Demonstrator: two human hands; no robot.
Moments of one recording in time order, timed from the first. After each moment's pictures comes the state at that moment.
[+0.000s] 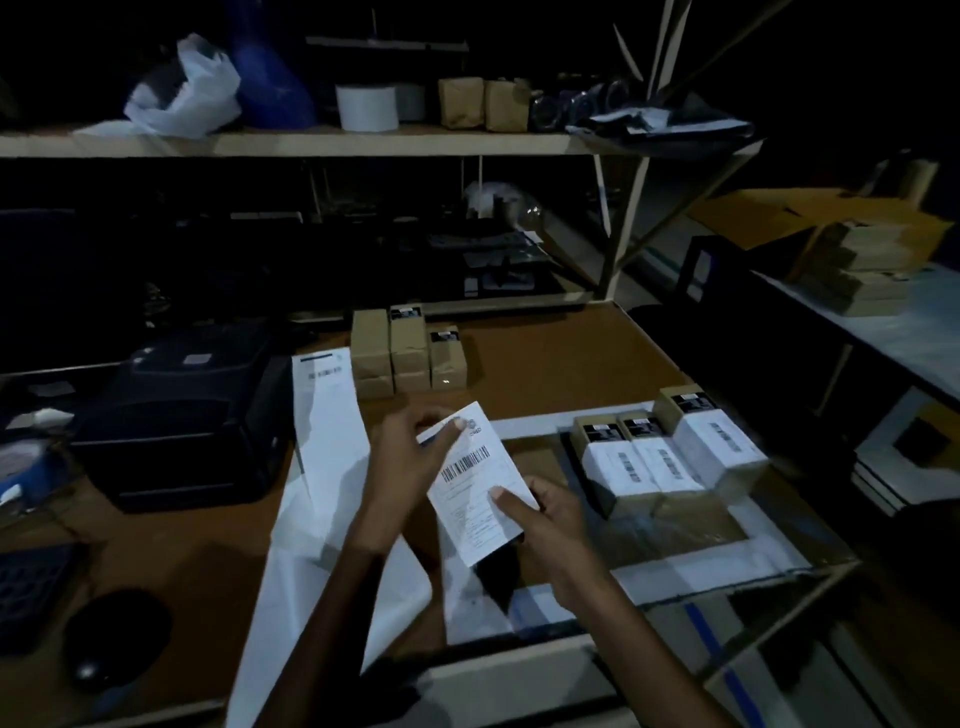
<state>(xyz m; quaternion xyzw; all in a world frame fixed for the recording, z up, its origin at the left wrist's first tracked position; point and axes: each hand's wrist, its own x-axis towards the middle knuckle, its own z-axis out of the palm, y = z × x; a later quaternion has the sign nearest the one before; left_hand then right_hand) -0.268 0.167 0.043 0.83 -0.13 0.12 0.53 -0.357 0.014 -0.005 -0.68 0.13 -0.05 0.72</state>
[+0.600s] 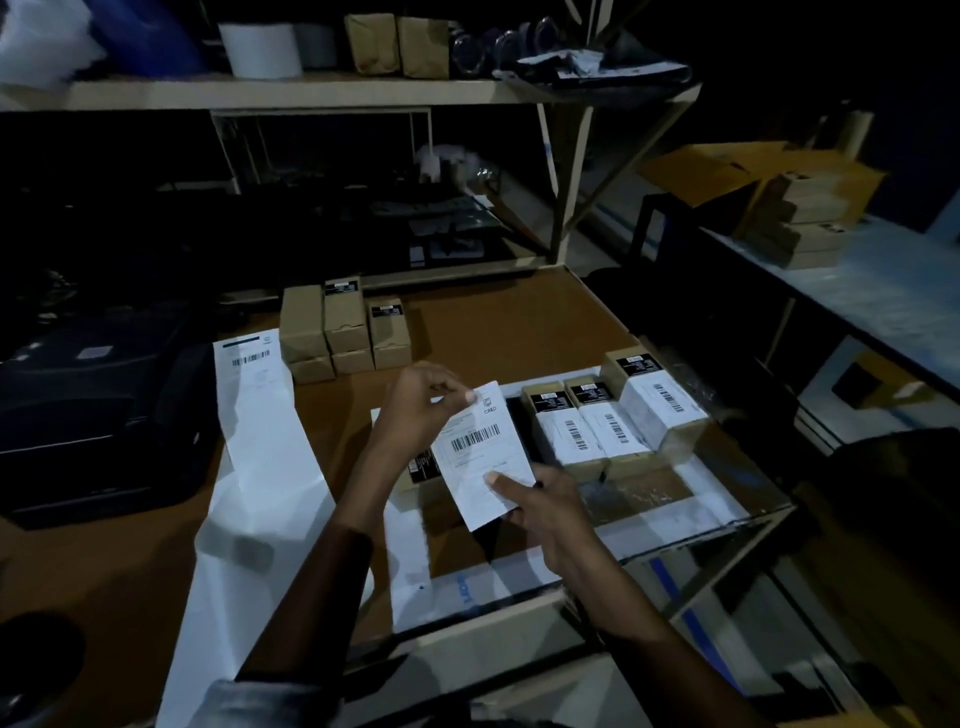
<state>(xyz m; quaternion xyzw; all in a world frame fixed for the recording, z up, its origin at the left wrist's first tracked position) -0.223 0.092 0.031 0.83 -0.27 0.02 0.49 -0.354 -0.046 -0.035 -0.60 0.26 -0.04 0.76</state>
